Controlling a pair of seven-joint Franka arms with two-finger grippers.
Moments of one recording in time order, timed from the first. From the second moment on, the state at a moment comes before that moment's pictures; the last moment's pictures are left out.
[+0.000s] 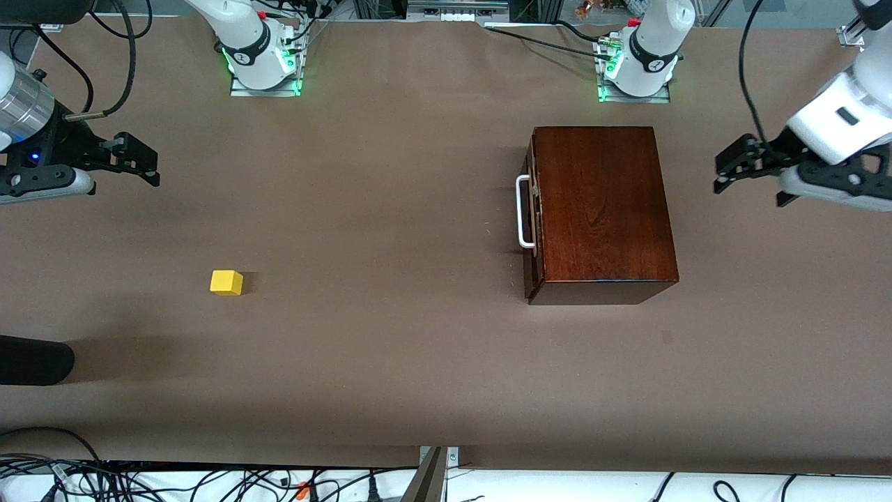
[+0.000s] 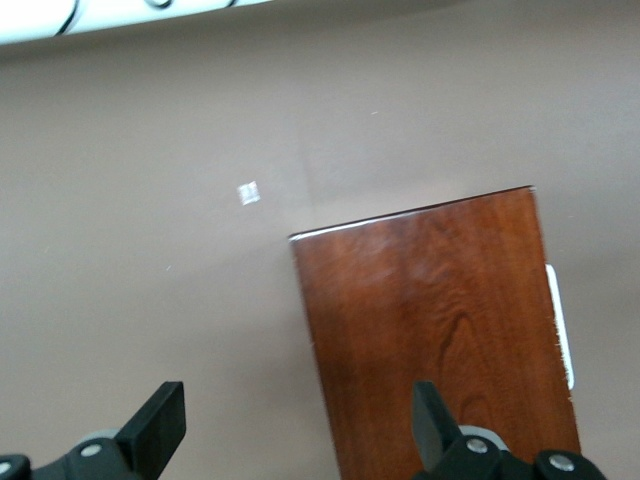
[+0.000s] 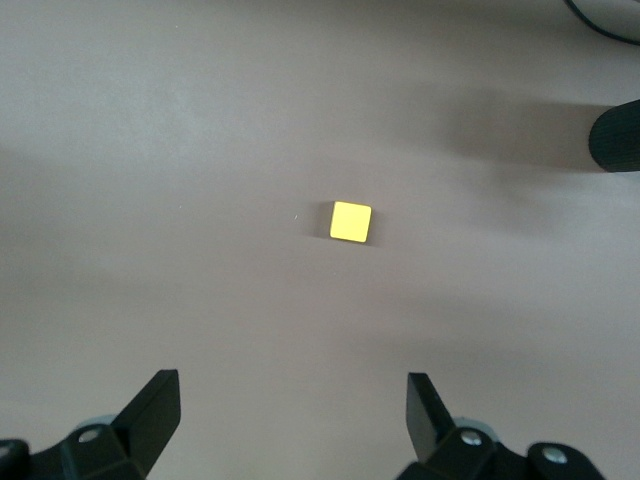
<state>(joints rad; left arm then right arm) -0.11 0.01 0.03 -1.59 -0.05 1.67 0.07 0.06 0.06 0.04 -1.54 -0.02 1.62 -0.06</state>
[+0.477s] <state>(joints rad) -0.01 0.00 0.02 -1.62 -0.04 1.62 0.02 0.06 0.06 0.04 -1.54 -0.02 1.62 -0.06</state>
